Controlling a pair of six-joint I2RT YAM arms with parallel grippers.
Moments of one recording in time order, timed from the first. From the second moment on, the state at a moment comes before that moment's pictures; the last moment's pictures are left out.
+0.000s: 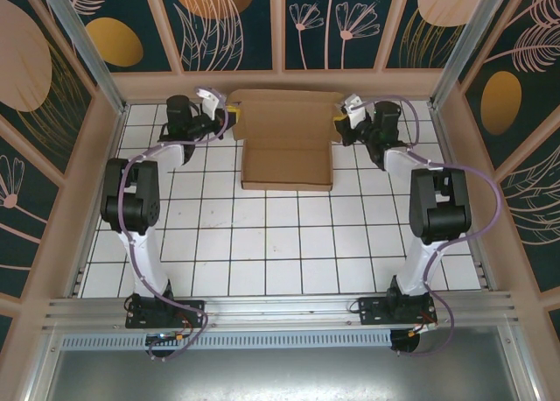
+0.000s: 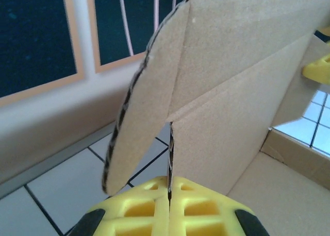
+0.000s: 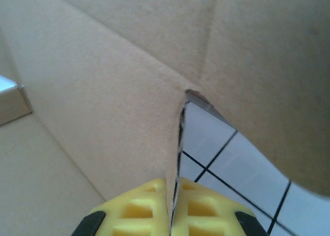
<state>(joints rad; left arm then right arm) -0.12 2.01 1.31 0.47 0.76 0.04 0.15 1.84 1.16 0.33 -0.50 -0.31</state>
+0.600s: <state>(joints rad) -0.25 1.81 1.01 0.62 0.30 -0.42 0.42 1.75 1.00 0.46 0.21 0.22</state>
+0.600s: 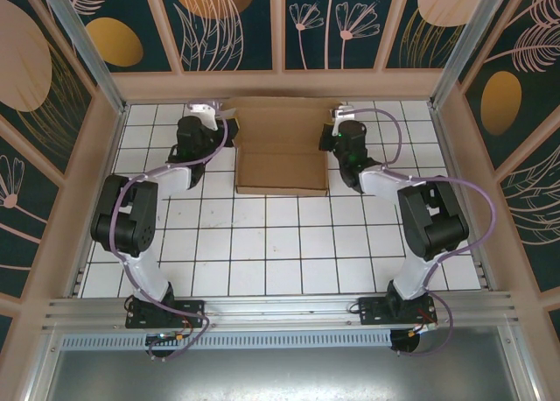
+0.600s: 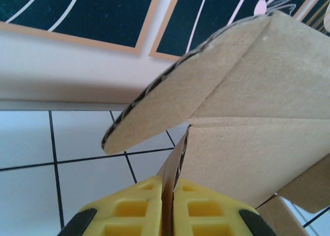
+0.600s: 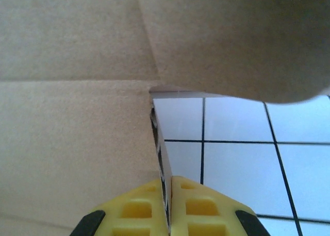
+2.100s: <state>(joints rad) -0.37 1.73 0.55 1.08 0.04 -0.83 0.70 1.79 0.56 1.23 0.66 0.34</state>
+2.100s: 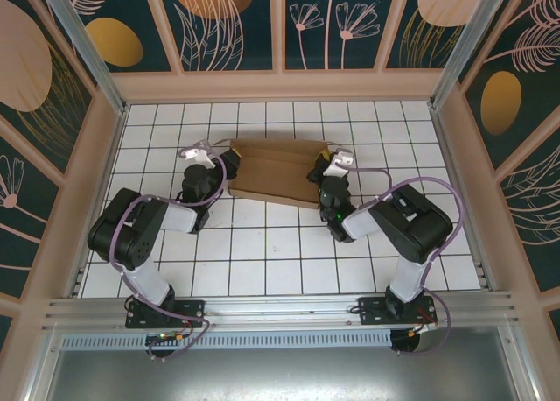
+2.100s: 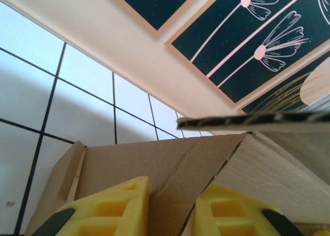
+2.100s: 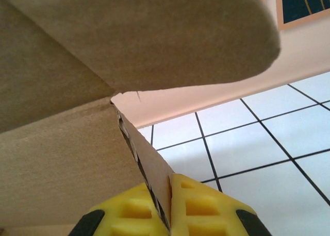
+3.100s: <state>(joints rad) -0.39 1.69 0.54 0.85 -0.06 -0.76 0.70 1.45 0.16 1.42 0.48 0.17</state>
